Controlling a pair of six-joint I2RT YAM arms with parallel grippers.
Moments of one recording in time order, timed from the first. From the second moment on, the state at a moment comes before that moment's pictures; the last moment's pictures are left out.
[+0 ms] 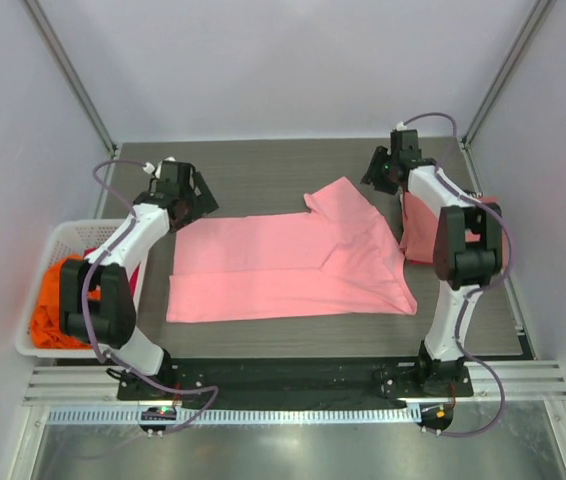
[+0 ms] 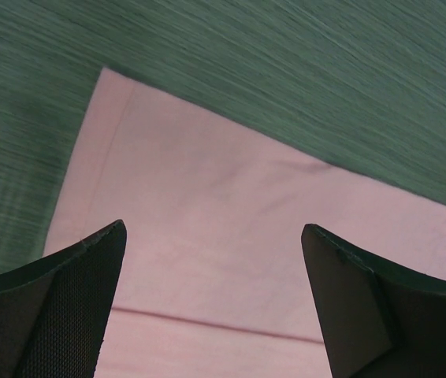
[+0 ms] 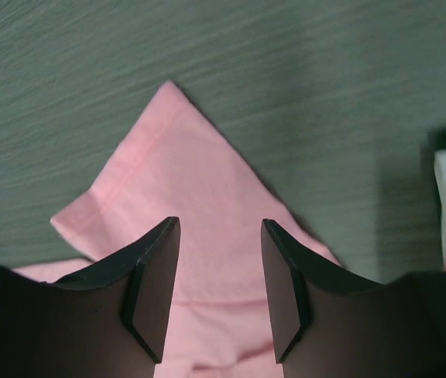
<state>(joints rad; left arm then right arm) -0.19 1.55 1.16 -0.47 -0.16 -0.62 0.09 1.94 1.48 -0.34 -0.08 0.47</state>
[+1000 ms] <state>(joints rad) -0.06 1.85 1.30 -0.44 -0.17 -0.51 0.23 2.50 2.15 -0.48 0.20 0.26</state>
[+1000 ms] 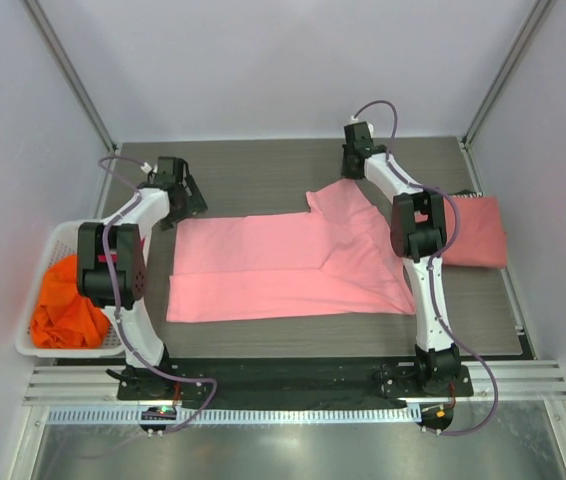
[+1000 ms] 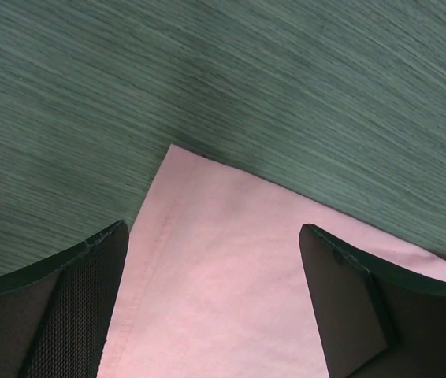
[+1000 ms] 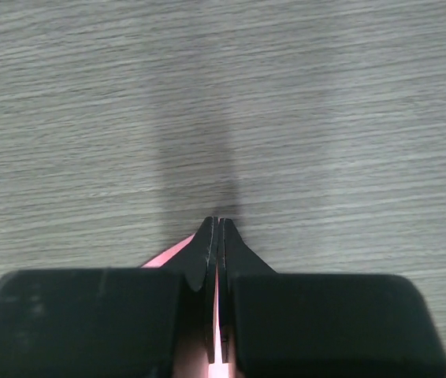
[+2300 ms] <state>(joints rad) -0.03 2.08 1.51 -0.55 -0.24 -0.49 0.20 2.44 2.08 -0.49 0.20 0.27</state>
